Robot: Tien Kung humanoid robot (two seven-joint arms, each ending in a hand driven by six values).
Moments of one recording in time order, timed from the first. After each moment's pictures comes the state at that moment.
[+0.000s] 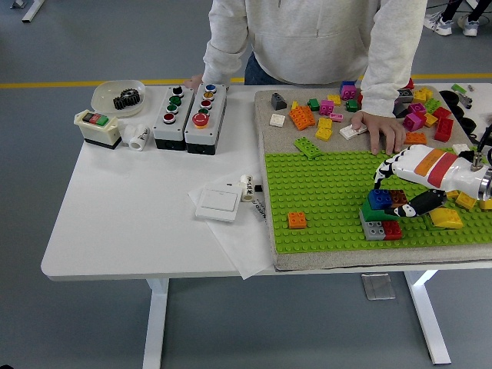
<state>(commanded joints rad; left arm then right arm) -0.20 0.12 -0.55 -0.27 1.21 -0.01 0.32 0.88 -0.64 0.38 0.86 -1.90 -0.21 0.65</state>
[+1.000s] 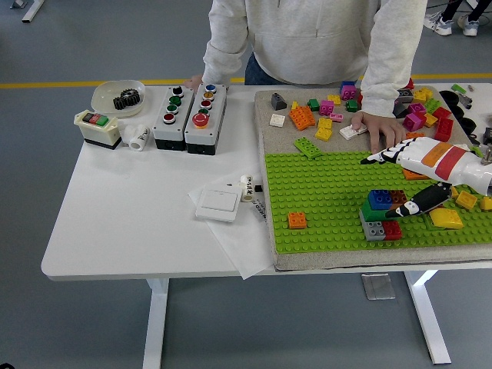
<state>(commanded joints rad) -0.20 0.12 -0.55 -0.27 1.21 -0.01 0.32 0.77 -0.72 0.60 1.05 -1.85 -0.10 0.61</state>
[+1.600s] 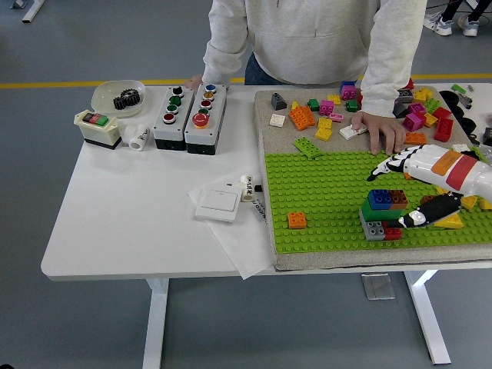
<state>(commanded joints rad) -0.20 0.12 -0.56 -0.27 1.21 -0.01 0.32 0.67 -0.82 0.65 1.26 -1.84 -0.03 0.57</state>
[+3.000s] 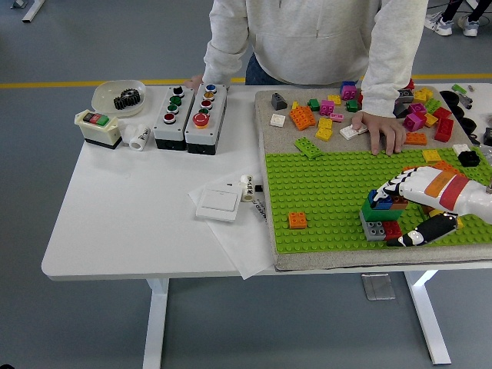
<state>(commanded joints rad) -0.20 0.12 -0.57 -0.27 1.23 -0.02 0.32 0.66 -0.80 0.60 1.22 -1.89 -0.04 0.57</state>
